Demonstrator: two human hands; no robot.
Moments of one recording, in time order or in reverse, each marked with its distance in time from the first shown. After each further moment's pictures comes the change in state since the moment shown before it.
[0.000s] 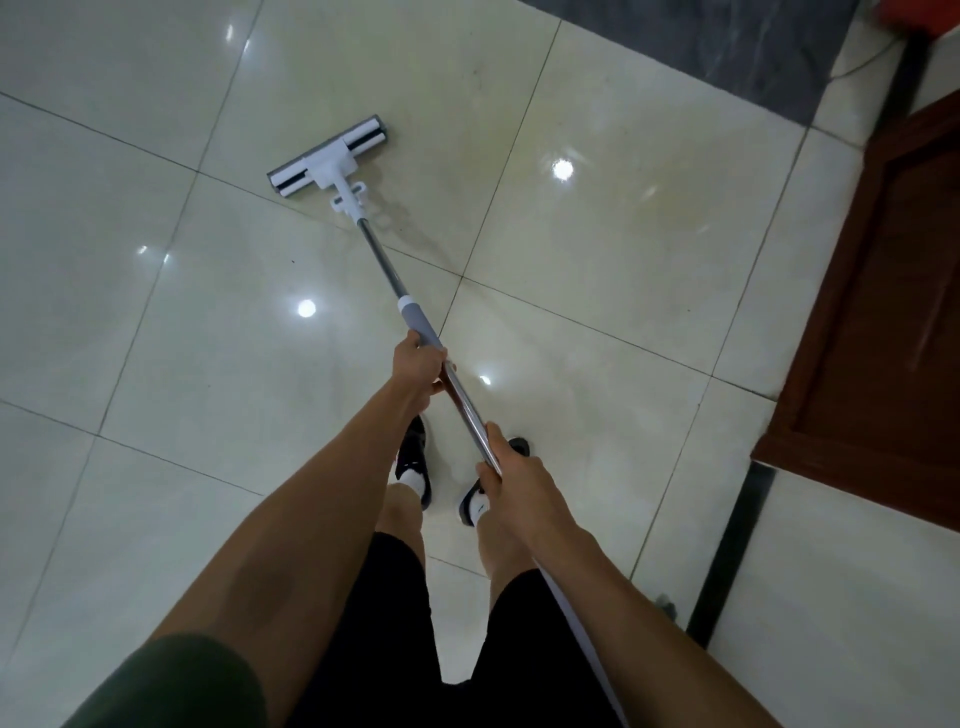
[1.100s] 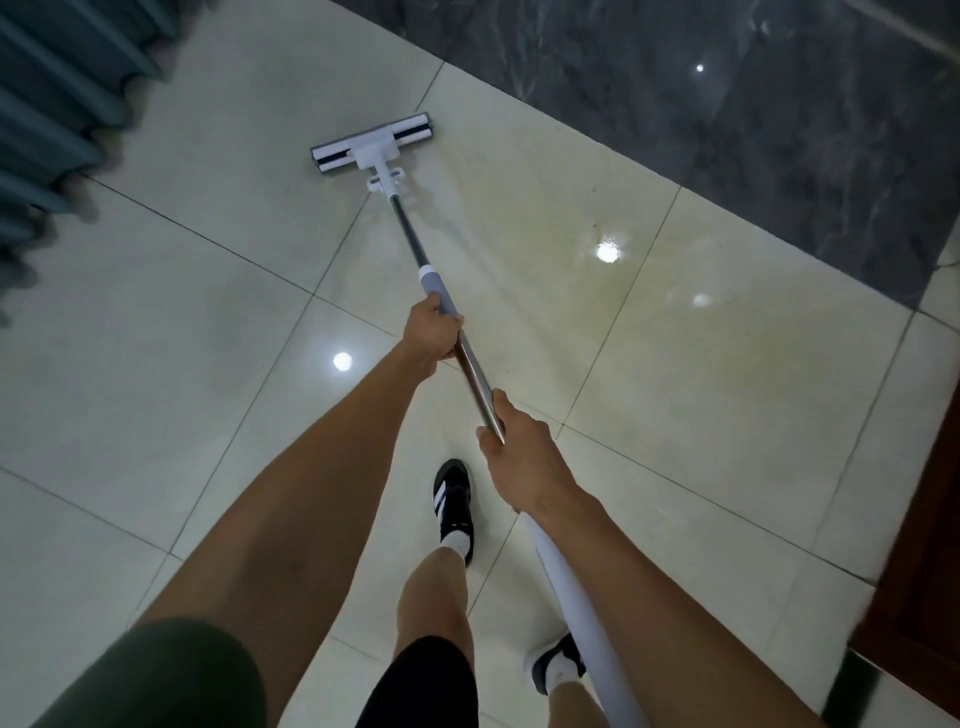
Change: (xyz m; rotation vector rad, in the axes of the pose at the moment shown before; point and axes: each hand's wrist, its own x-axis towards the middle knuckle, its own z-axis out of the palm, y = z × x) left_hand 0.199 0.368 -0.203 0.073 -0.034 0.231; right_hand 0.236 -0.408 -0.023 -0.074 0.067 -0.151
